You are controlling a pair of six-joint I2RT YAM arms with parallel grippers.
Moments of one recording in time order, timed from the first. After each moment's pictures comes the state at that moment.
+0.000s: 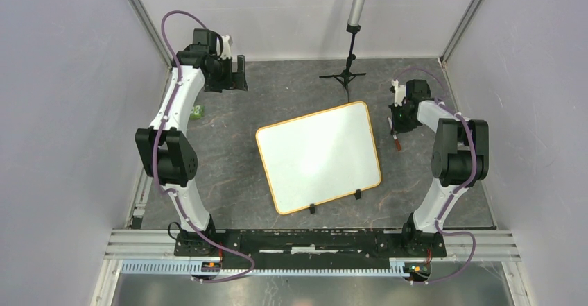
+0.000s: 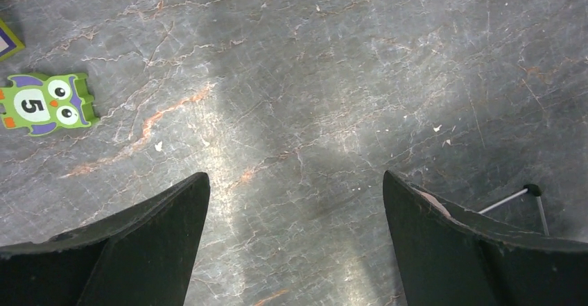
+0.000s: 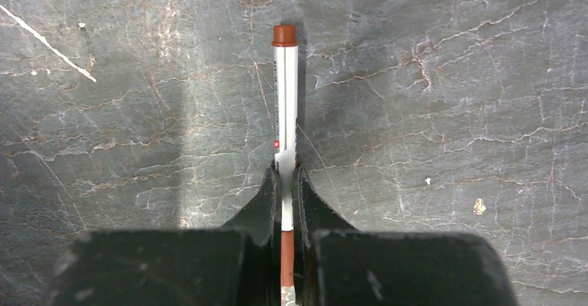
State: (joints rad) left arm -0.09 1.88 1.87 -0.93 0.16 -0.08; right arm -0.07 1.86 1.18 -0.44 -0.11 -0.17
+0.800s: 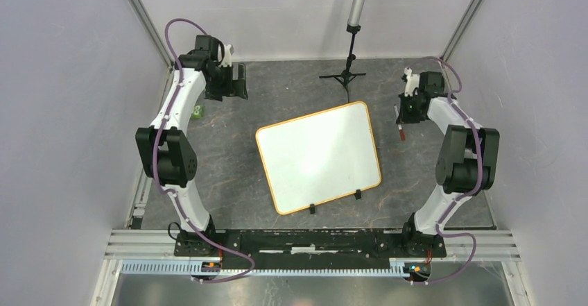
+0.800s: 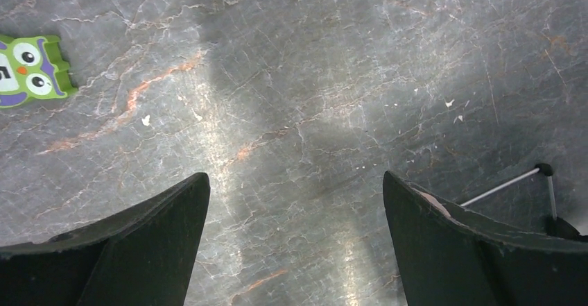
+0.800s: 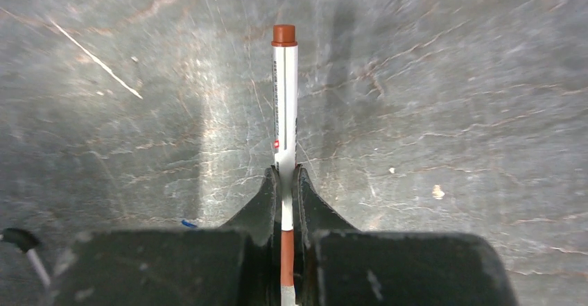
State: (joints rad) left arm -0.09 1.88 1.83 -0.98 0.15 -0.07; right arm -0.12 1.81 1.22 -0.46 -0.18 -0.14
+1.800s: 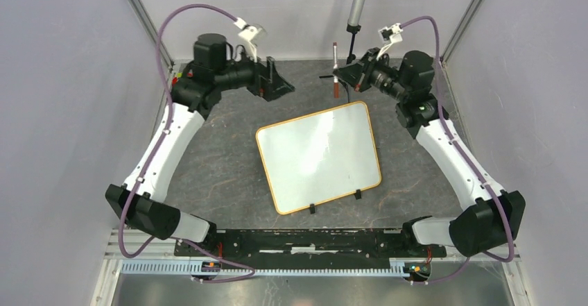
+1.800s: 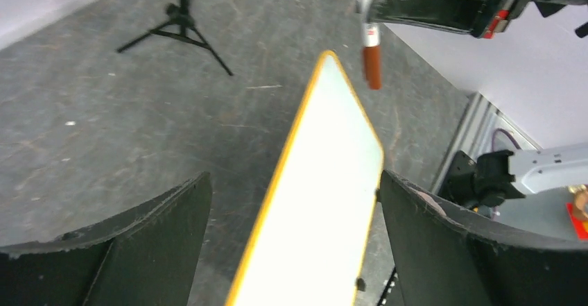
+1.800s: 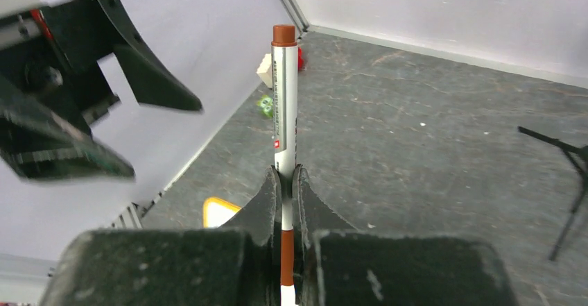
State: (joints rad) left arm -0.31 1.43 1.63 -0.57 0.67 -0.10; right arm 0.27 1.31 1.24 0.05 -0.55 0.44
